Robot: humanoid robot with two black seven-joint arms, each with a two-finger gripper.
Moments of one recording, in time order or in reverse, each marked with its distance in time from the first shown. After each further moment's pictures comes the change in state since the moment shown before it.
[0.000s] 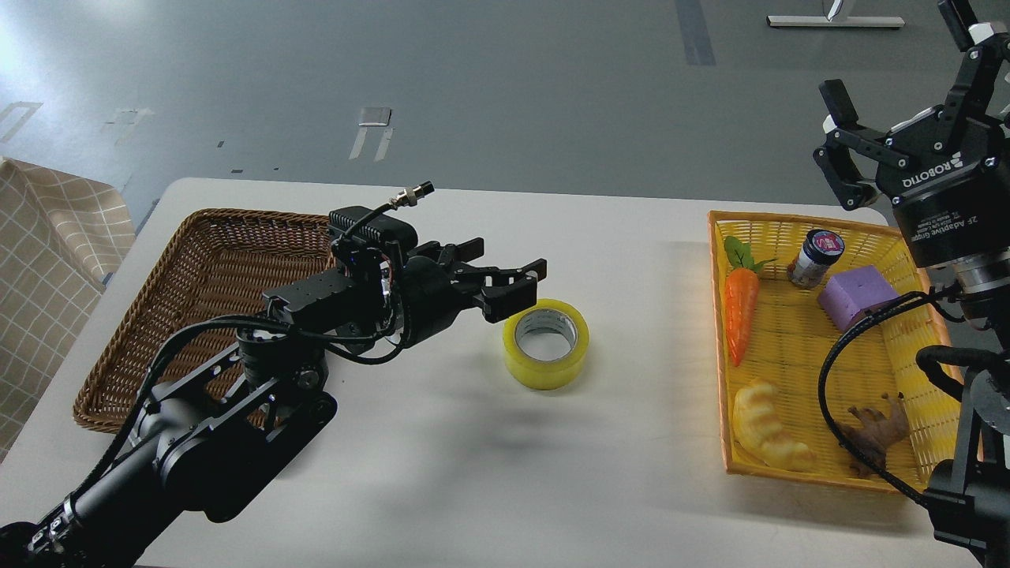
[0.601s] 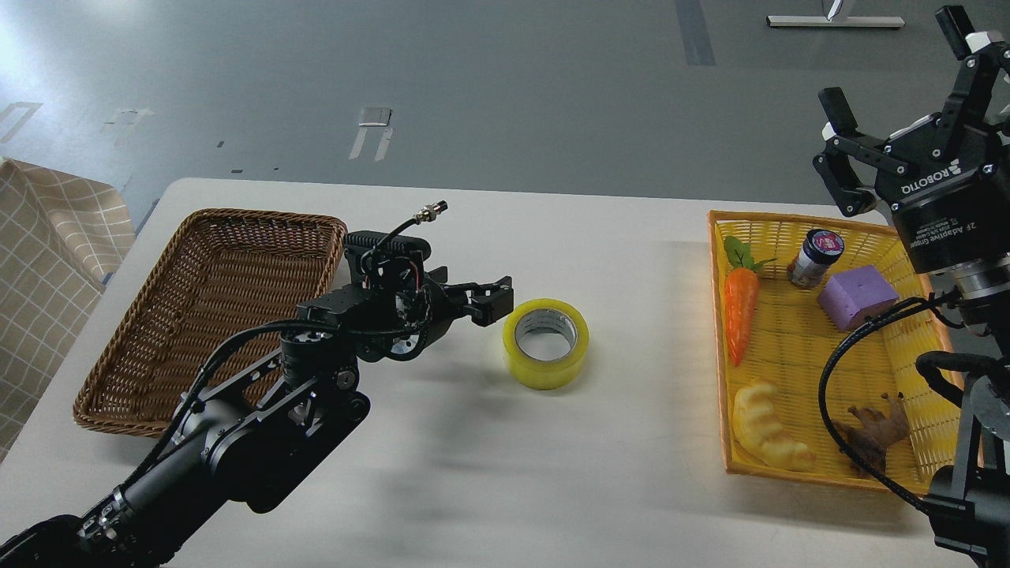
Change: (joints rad) left arm -0.017 -0.066 0.040 0.163 0.000 0.000 0.221; right arm -0.017 0.000 0.001 0.003 0.000 0.000 0.000
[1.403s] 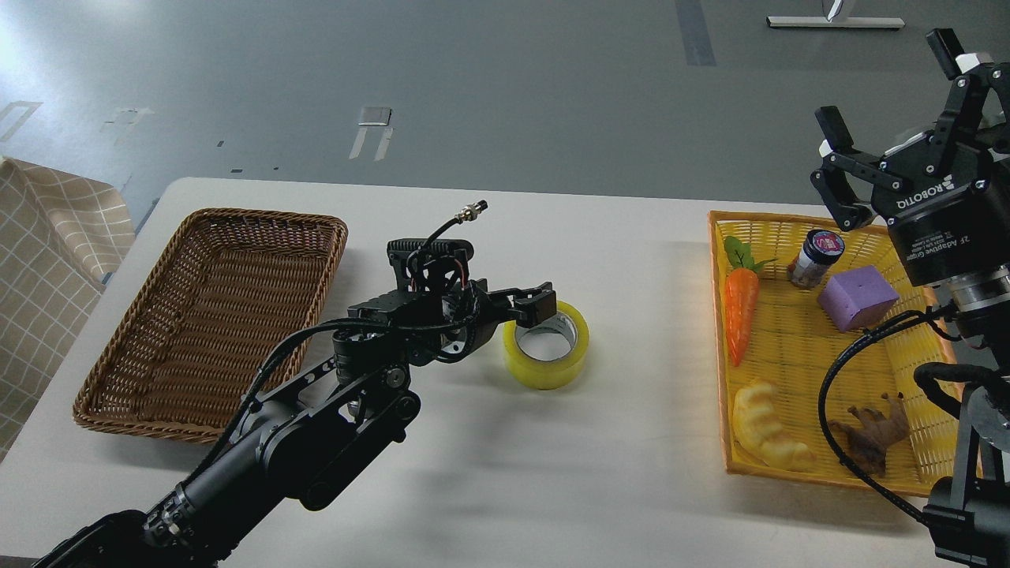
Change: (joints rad) left arm -0.033 -0.139 0.004 0.075 -0.047 0.000 0.066; right arm -0.021 0.000 -0.001 -0.006 0.000 0.000 0.000
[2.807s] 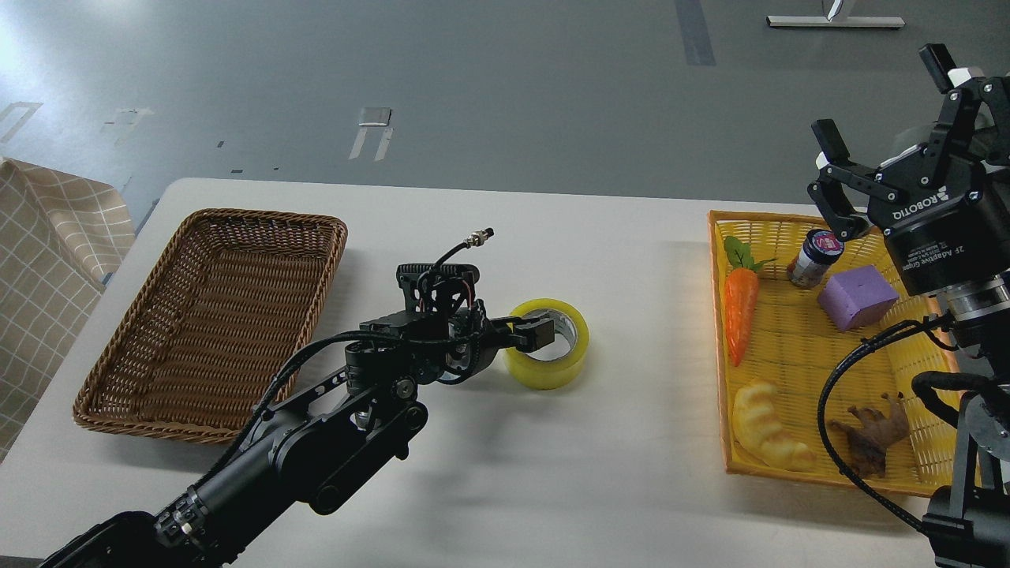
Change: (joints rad) left arm 0.001 -0.012 0.043 0.107 -0.047 0.000 0.001; right arm -0.024 0.000 -0.004 -0.002 0.000 0.000 0.000
